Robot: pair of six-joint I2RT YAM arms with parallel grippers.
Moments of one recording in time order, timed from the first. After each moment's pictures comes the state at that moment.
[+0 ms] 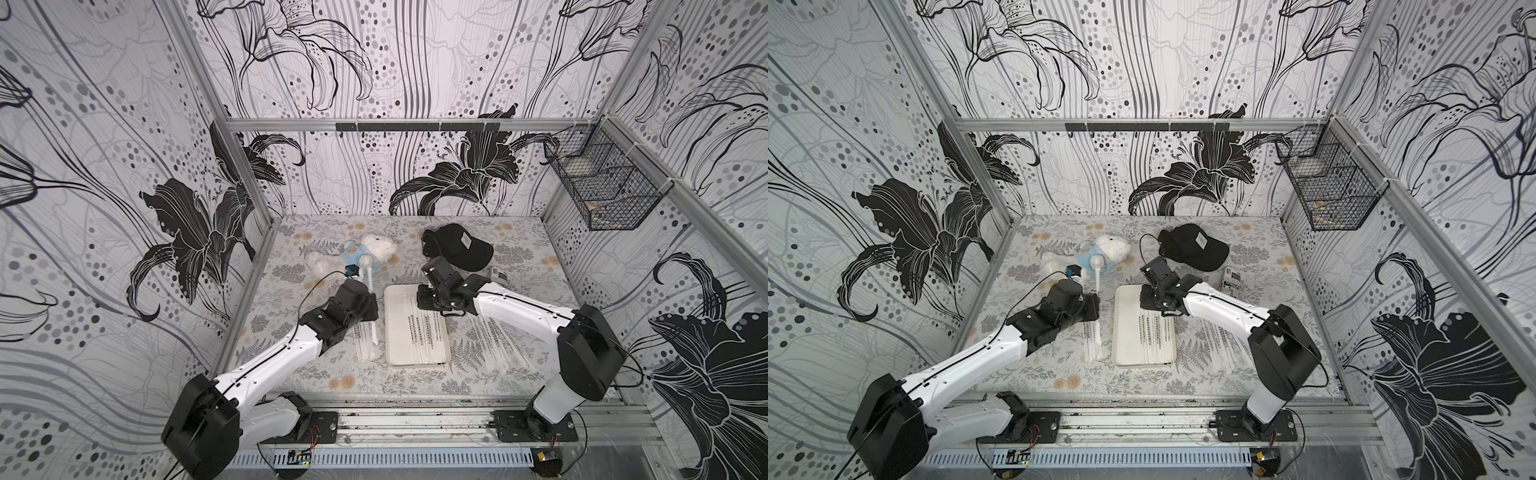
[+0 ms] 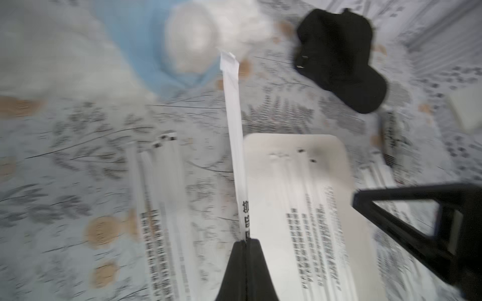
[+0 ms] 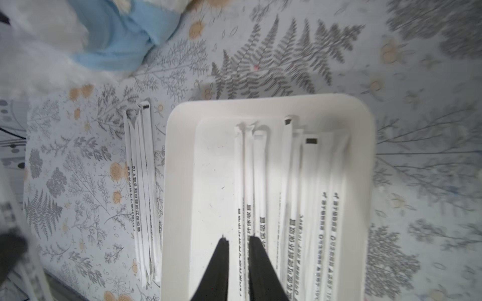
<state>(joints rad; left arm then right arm) -0.67 1.18 0.72 -0.19 -0.12 -0.66 0.71 1.60 1.16 -0.48 0.01 0.71</state>
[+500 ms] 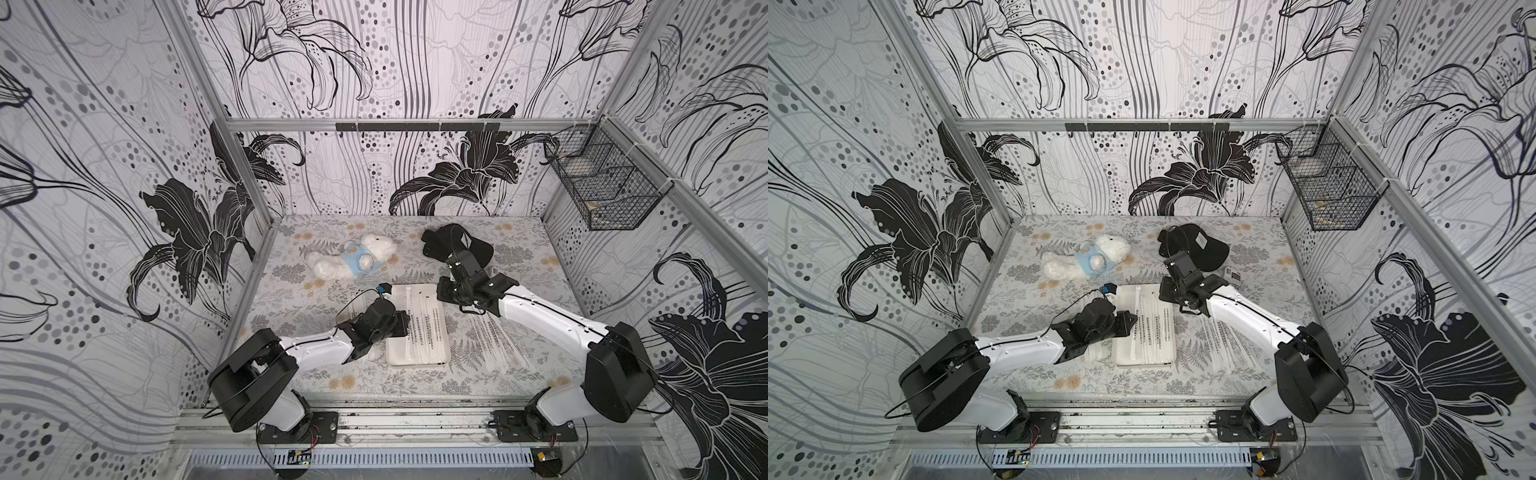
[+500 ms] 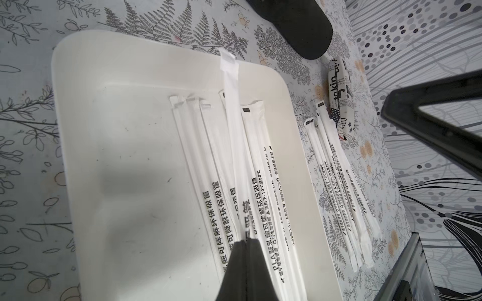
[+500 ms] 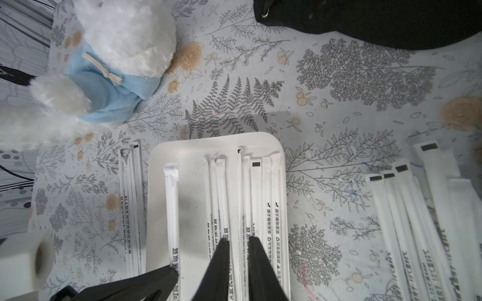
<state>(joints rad) -0.79 1.48 0.58 0.27 -0.02 -0.85 0.63 1.49 1.06 -0.46 0.05 0.69</state>
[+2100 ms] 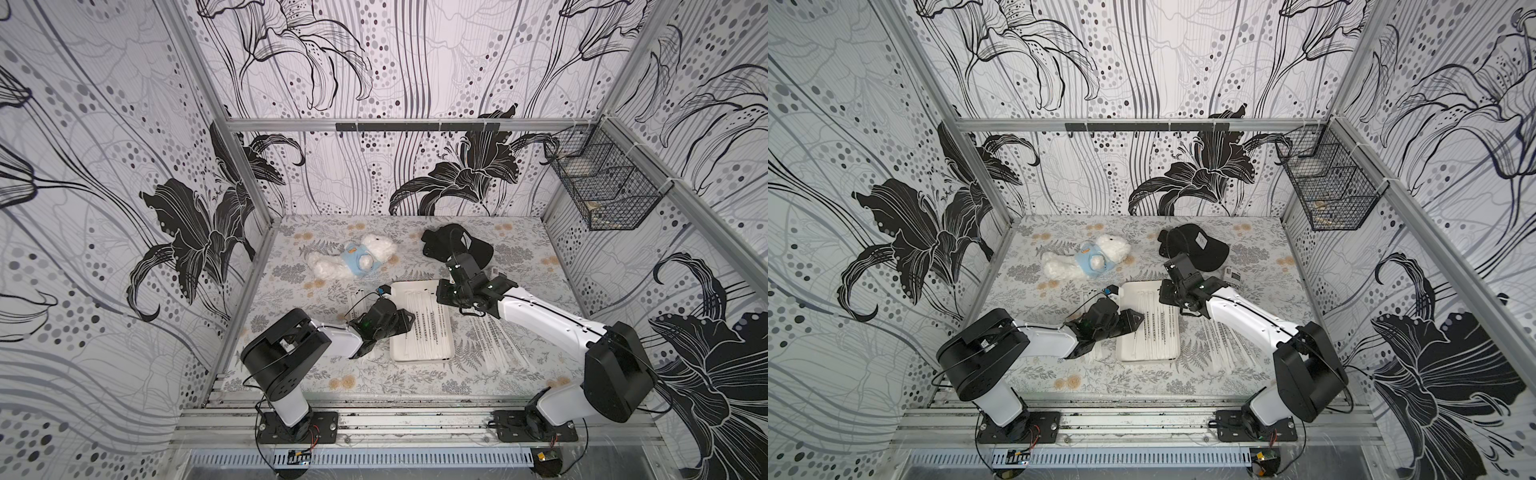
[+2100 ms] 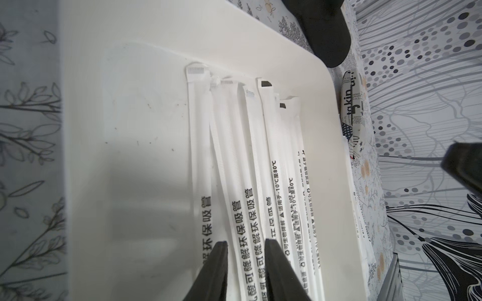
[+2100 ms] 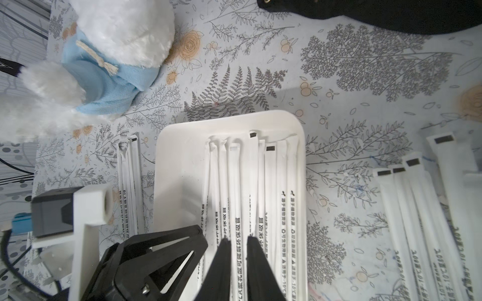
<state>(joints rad) -0.73 1.68 0.60 0.45 0.05 -0.96 0.64 1.49 1.05 -0.45 0.02 0.69</state>
